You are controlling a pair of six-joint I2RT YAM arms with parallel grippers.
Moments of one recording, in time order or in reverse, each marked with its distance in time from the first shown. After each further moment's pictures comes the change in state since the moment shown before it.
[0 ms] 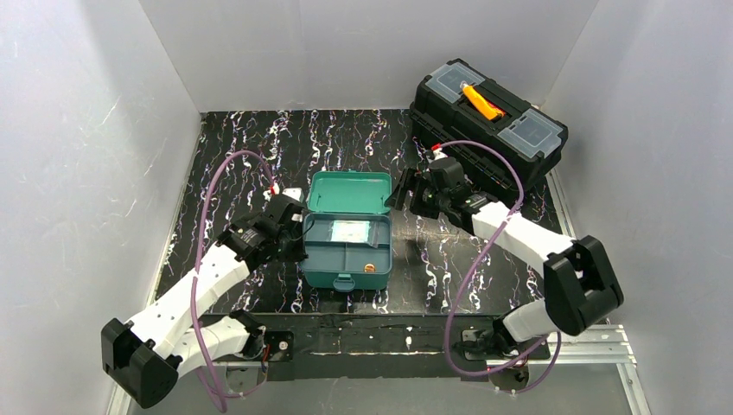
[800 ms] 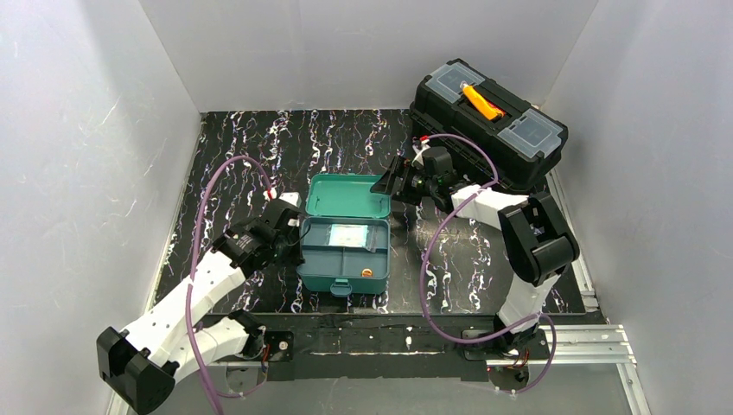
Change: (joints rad) left arm 0.000 -0.046 -0.025 -0.031 0.009 0.005; right arm -0.088 0.359 0.110 0.344 -0.243 0.051
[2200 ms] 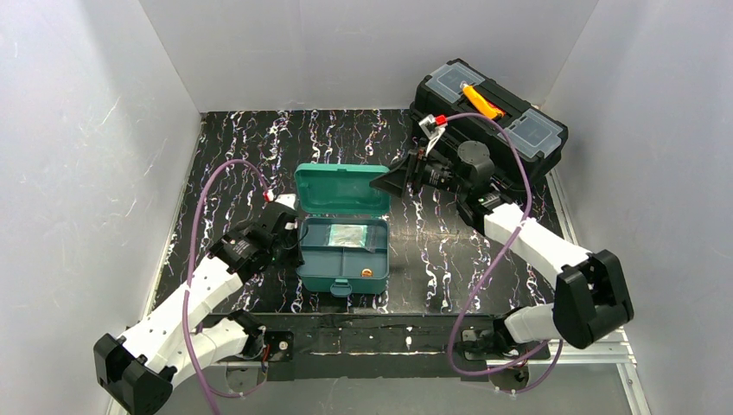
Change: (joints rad) left arm 0.000 -0.045 -0.036 0.029 -0.005 -0.016; right arm 0.021 -0.398 -0.094 0.255 -0.332 -0.150
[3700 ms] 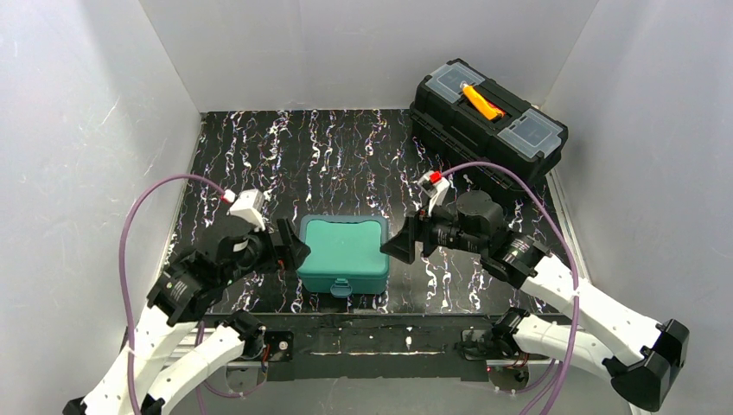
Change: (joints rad) left arm 0.000 -0.339 0.143 -0.104 0.084 -0.077; right arm 0.321 -0.484 -0.116 -0.665 0.361 -0.125
